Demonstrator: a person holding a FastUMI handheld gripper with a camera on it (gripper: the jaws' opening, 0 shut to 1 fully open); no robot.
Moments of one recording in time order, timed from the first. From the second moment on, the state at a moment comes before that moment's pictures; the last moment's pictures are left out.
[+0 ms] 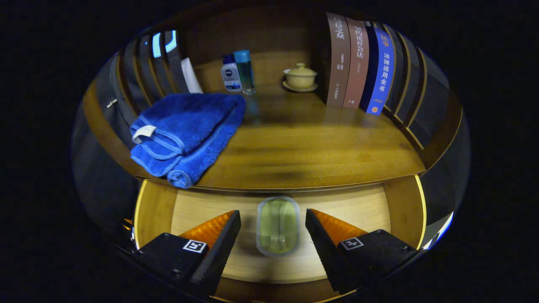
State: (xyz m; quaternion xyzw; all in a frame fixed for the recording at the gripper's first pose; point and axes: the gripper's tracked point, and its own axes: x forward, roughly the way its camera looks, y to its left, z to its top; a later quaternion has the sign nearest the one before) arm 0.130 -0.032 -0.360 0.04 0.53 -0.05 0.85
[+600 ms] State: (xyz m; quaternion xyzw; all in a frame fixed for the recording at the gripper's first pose) arm 0.119 -0.033 -0.411 0.02 0.60 -0.05 0.80
